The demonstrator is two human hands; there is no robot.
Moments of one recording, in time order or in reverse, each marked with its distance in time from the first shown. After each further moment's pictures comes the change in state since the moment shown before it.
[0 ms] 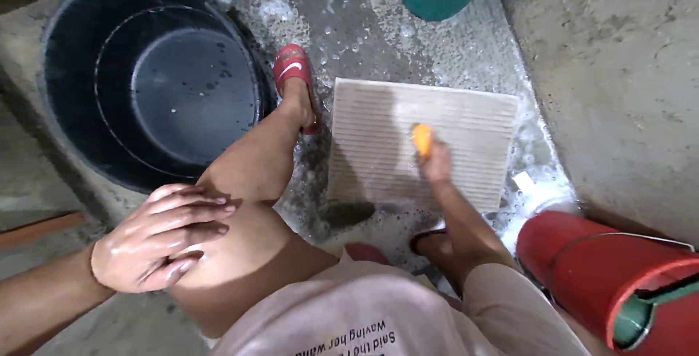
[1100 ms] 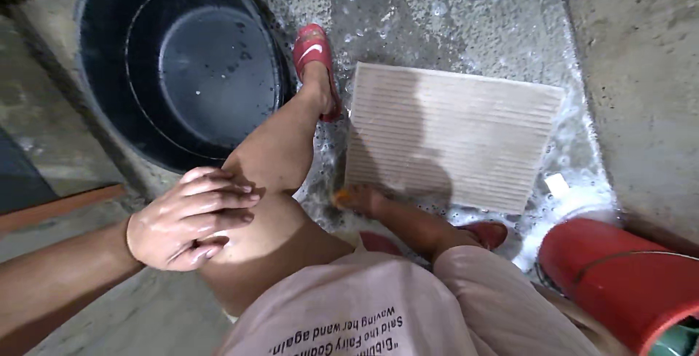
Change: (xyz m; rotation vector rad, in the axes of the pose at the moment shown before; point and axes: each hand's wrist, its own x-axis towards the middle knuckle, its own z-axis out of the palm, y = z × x) left_hand 0.006 0.000 -0.006 -0.032 -0.074 -0.022; right_hand -0.117 -0.139 0.138 -0.202 -0.919 -0.860
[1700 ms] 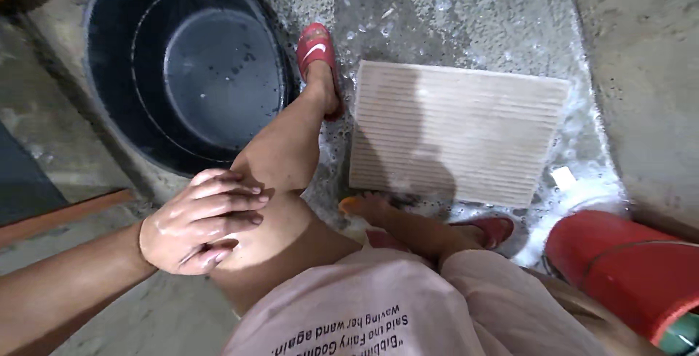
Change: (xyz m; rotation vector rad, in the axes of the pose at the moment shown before) left_hand 0.006 0.000 0.000 -0.015 0.032 0.026; right_hand -0.009 -0.010 0.031 -0.030 0.078 0.015
